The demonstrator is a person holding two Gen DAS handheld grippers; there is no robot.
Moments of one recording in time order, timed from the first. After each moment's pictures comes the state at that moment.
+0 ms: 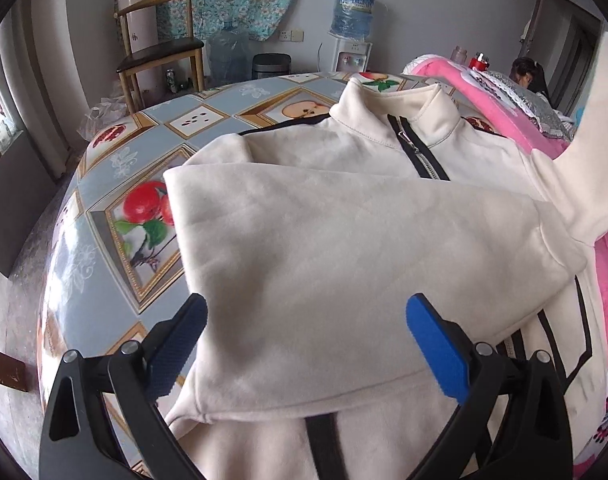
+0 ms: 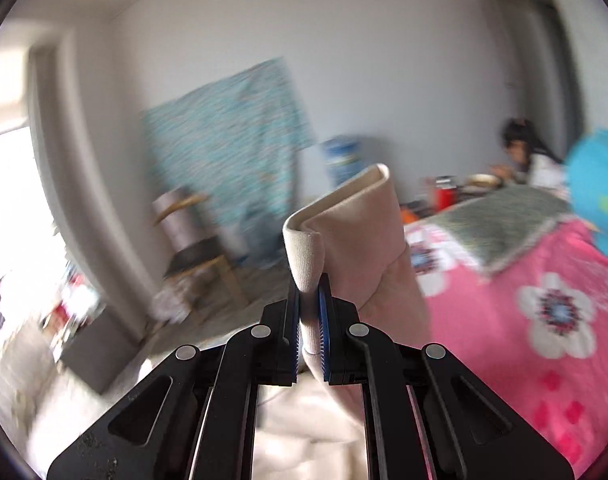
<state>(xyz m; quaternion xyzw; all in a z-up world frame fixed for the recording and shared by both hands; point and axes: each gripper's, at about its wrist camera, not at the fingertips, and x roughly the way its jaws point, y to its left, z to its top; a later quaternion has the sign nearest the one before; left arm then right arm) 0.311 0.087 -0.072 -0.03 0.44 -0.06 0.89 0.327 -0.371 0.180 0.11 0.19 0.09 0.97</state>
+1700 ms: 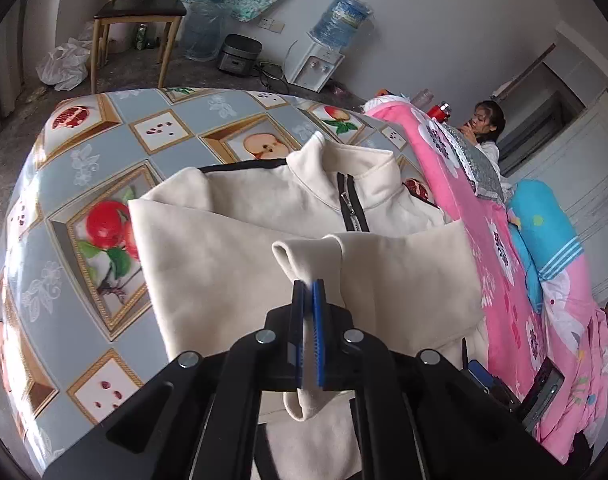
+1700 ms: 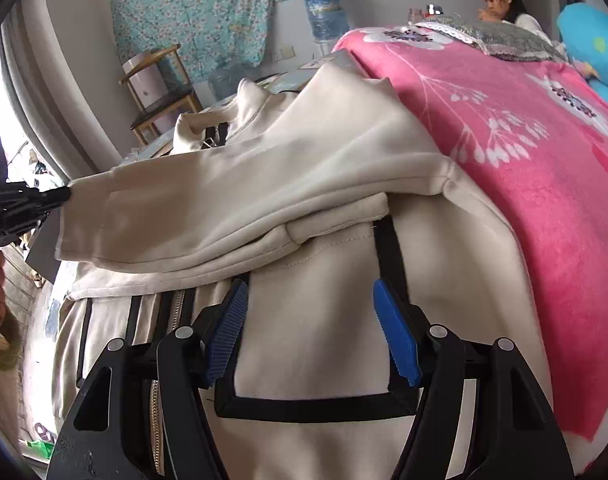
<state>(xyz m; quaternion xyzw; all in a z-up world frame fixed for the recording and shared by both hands) 0.349 0.130 -0.009 -0.19 0.46 -0.16 0.85 0.238 -0.318 -0.112 0.10 0.39 0.05 0.91</state>
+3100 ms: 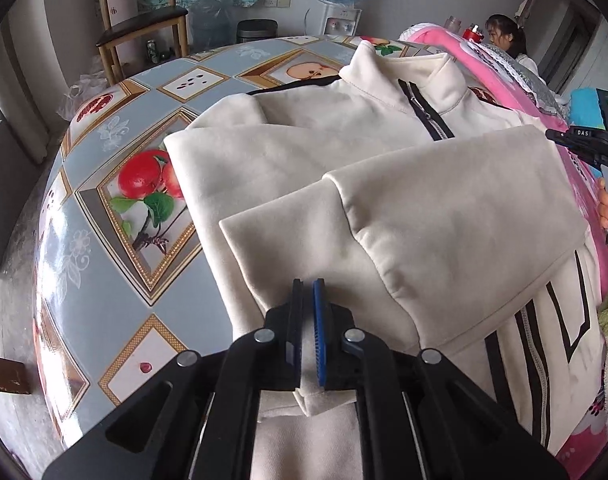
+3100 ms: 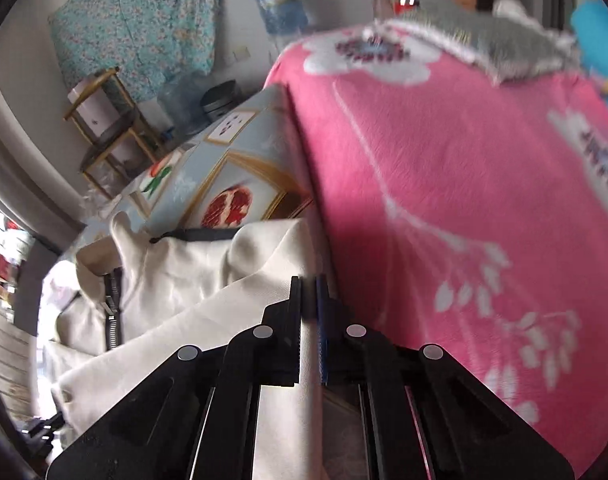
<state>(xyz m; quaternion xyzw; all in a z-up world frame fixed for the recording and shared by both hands) 0.327 0.107 -0.089 -0.02 0.51 -0.10 0.86 0.471 -0.398 -0.069 0.10 0.42 -0.02 0.90</state>
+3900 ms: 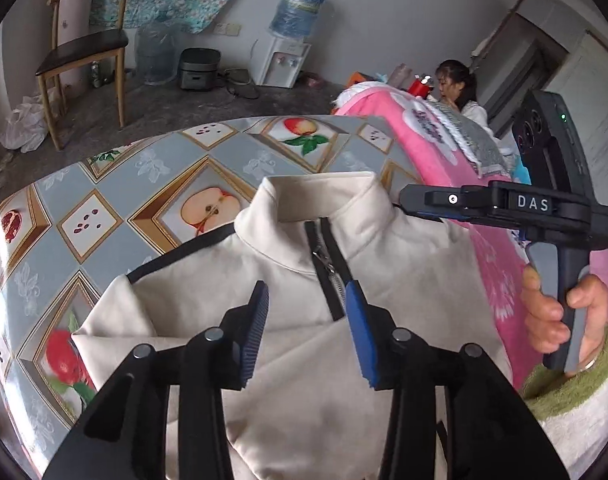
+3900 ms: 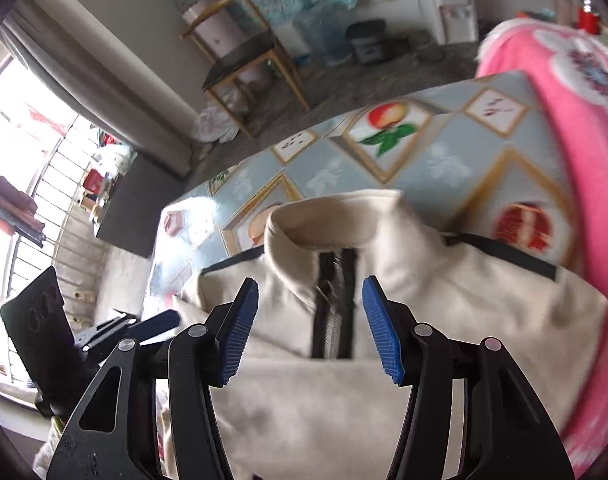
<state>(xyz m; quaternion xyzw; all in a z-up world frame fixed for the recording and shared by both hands) 0.460 0.057 -0.006 -0.10 0.47 -0.19 0.85 0.536 -0.210 -0.029 0.11 0.53 0.24 0.81</state>
